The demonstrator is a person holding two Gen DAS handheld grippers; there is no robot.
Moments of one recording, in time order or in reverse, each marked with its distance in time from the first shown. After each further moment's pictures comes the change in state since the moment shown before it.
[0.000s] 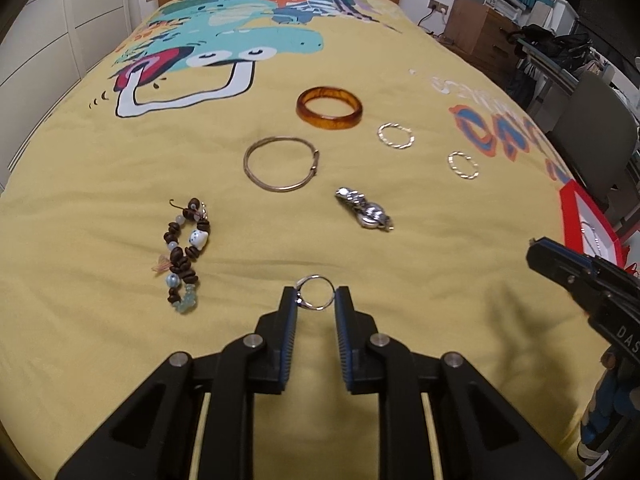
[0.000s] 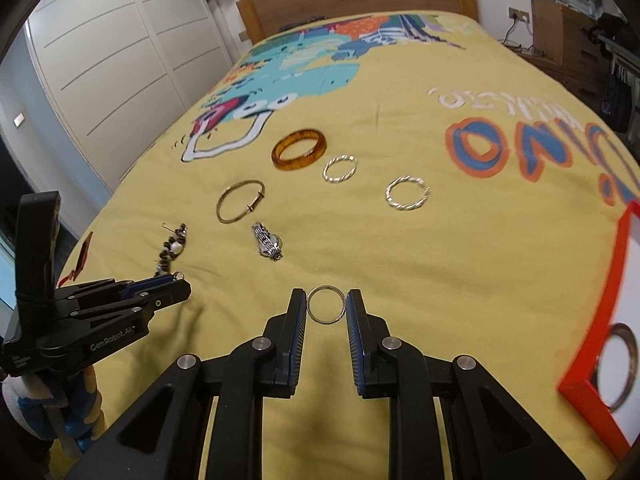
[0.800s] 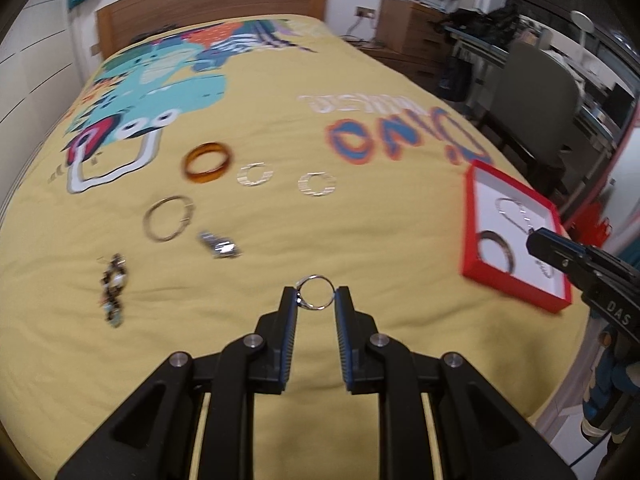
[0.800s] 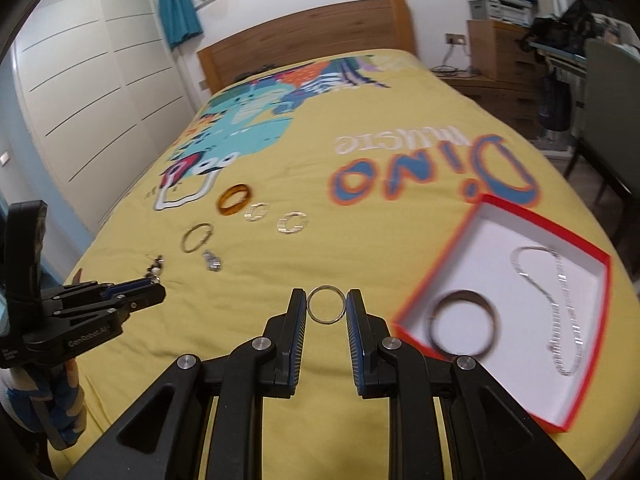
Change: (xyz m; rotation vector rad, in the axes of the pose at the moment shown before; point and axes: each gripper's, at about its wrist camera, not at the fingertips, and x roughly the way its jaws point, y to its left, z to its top) left arm -0.059 -0.136 -0.001 0.184 -0.064 -0.100; right arm -0.133 -0.084 -0.034 0.097 -0.143 -0.127
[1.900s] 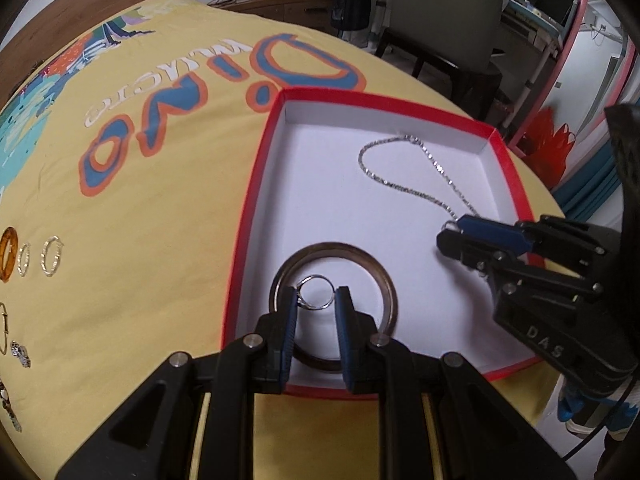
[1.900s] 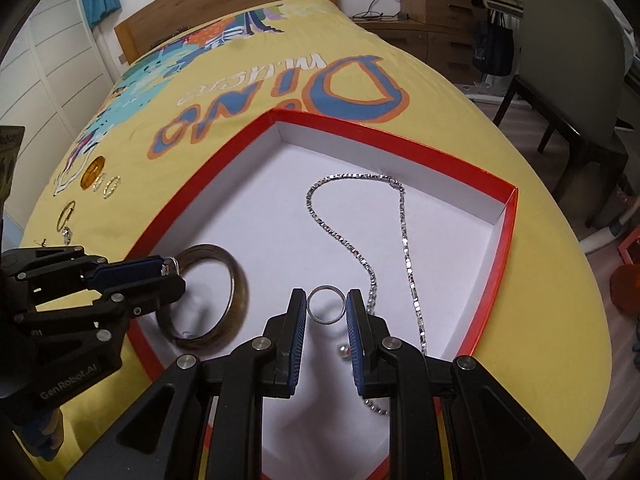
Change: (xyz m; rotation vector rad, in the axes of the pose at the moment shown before) left arm 0.146 -0.212 0.033 0.288 0.177 -0.160; right arm 0.051 -0.184 -0.021 0.077 0.178 -0.200
